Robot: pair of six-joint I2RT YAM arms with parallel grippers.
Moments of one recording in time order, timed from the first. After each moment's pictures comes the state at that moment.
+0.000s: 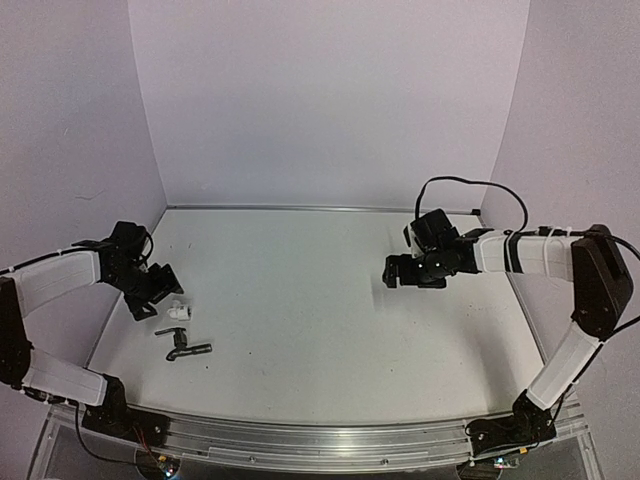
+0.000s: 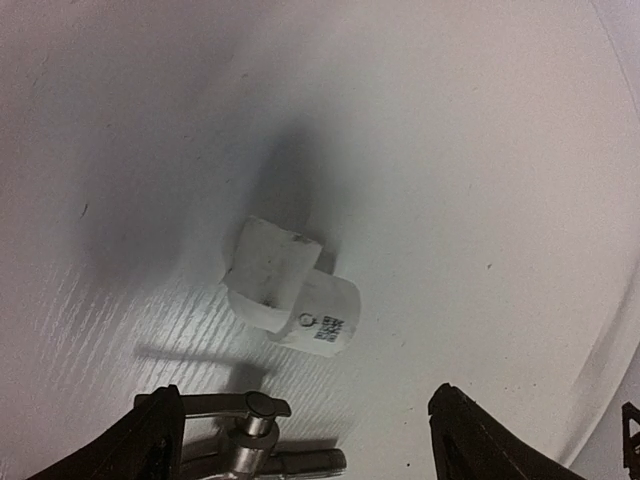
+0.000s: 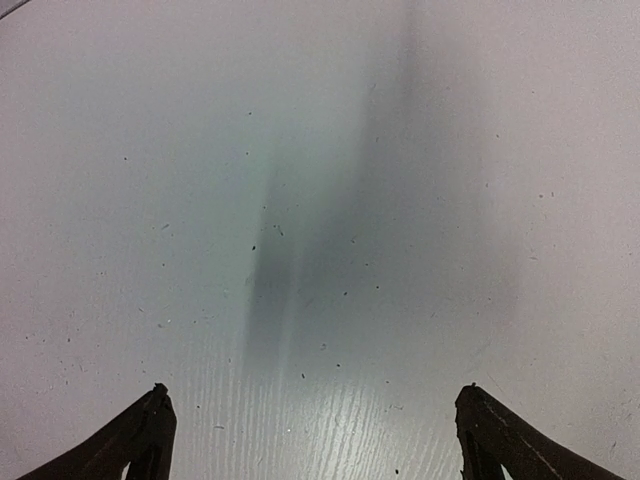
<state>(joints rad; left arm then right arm) -0.14 1.25 0.77 -0.62 0.13 -0.78 0.55 1.67 1.08 -0.35 0.07 0.43</state>
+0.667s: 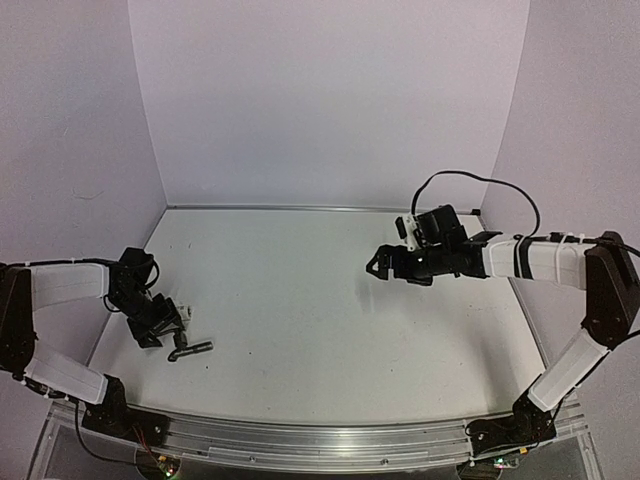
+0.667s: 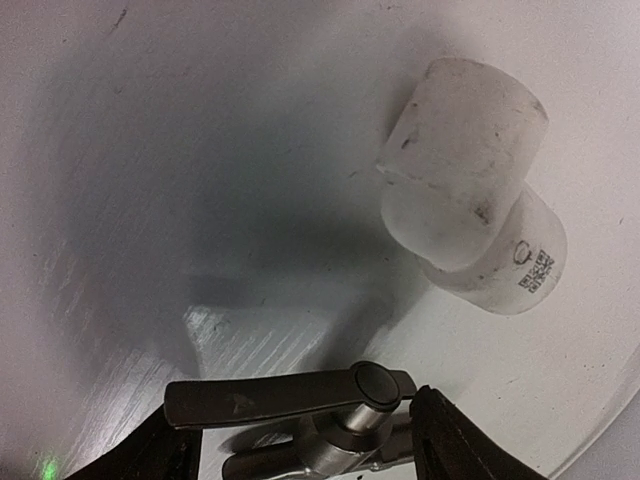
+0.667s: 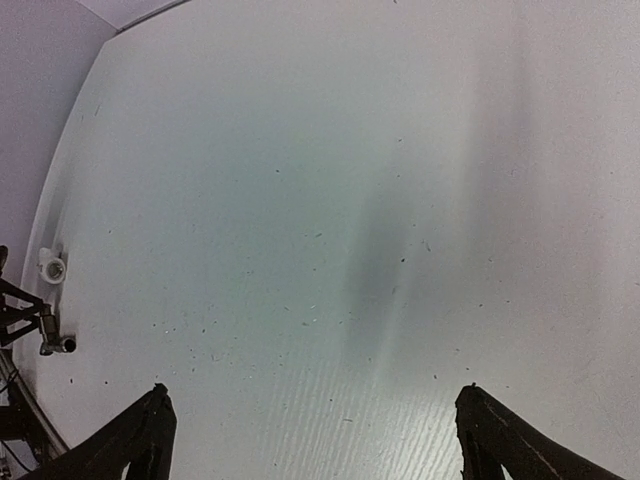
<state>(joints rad) -0.14 1.31 0.63 -0.64 0.19 -0.83 0.57 1.60 1.03 -0.20 -0.16 0.49</state>
